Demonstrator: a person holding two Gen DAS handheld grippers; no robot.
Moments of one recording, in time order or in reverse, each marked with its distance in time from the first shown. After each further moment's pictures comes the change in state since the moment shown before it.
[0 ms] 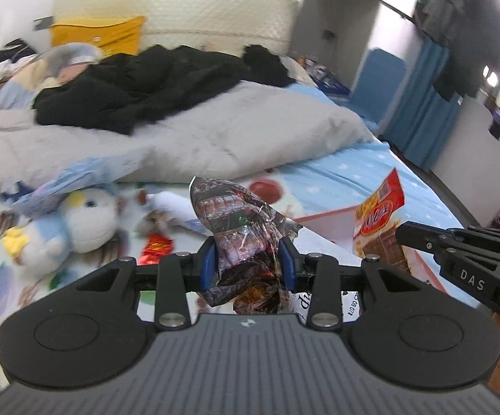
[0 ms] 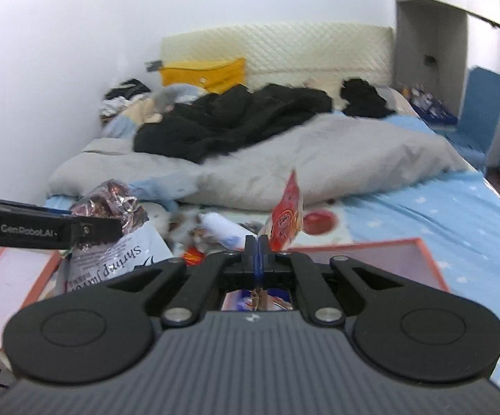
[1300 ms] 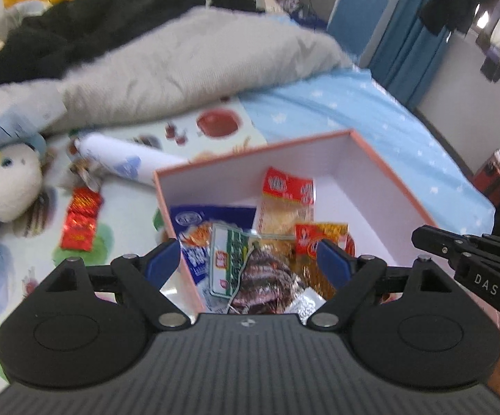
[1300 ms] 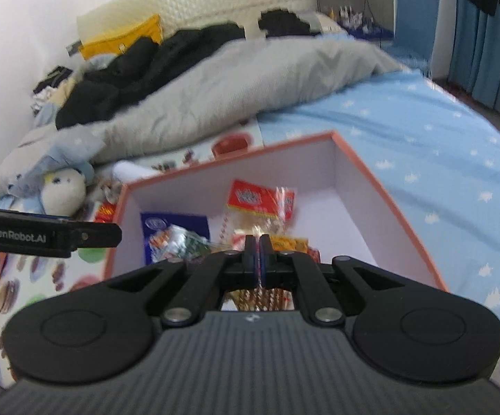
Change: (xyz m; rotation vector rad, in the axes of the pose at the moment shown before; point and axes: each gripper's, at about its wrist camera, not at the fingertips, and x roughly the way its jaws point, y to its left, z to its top) left arm 0.114 -0.055 -0.034 0.054 0.189 -0.059; right arm 0.023 -0.081 -0.065 0.184 0.118 -0.127
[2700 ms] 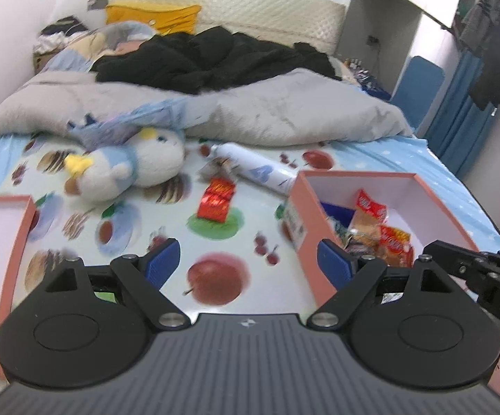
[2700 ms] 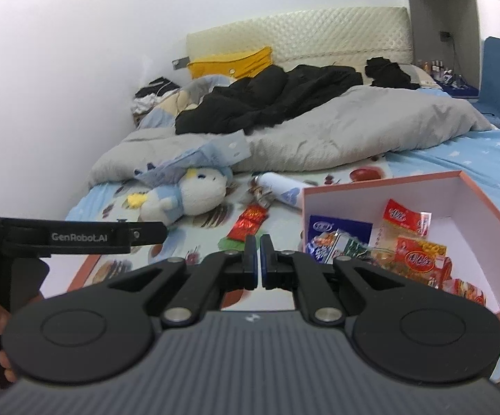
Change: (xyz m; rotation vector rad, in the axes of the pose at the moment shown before) left arm -0.156 0.109 -0.131 -0.184 -0.207 0.178; right arm -0.075 0.149 -0.062 -0.159 -0.104 0.252
